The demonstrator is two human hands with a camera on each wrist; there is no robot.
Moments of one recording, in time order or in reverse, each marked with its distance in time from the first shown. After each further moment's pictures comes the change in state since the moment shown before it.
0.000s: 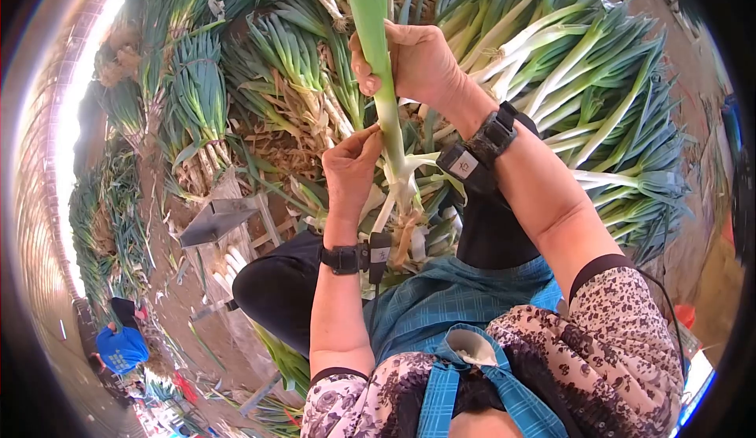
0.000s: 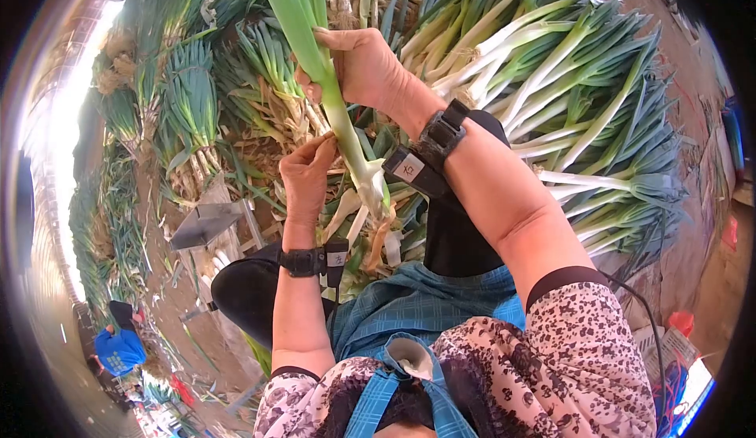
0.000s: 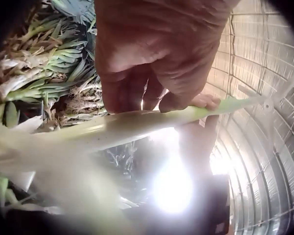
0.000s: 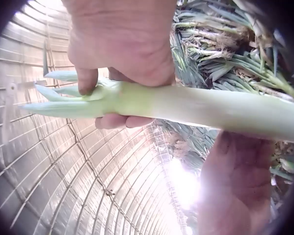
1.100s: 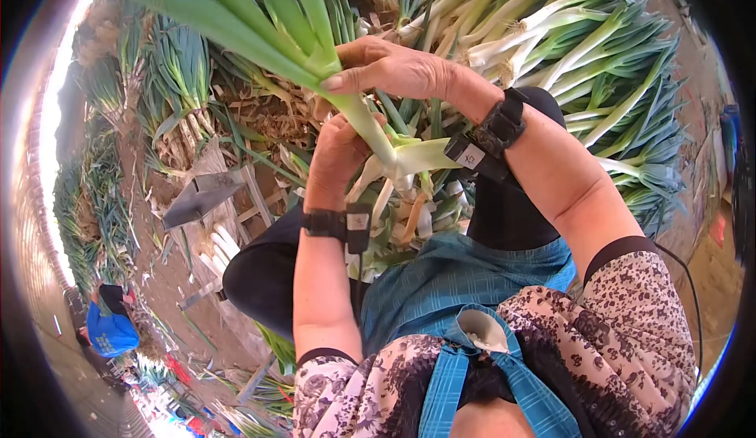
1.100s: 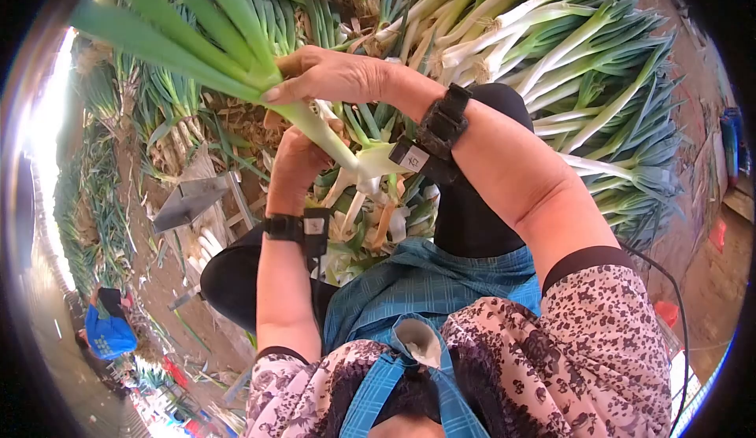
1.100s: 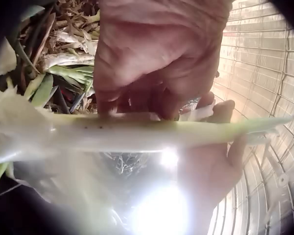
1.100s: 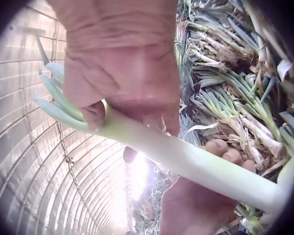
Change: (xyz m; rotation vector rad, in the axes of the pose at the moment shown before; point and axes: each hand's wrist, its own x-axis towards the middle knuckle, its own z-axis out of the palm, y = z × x) left_hand 0.033 -0.059 -0.060 -0.628 -0.350 -0.390; right_hand 0.017 0.056 0.009 -0.867 -0.100 0.280
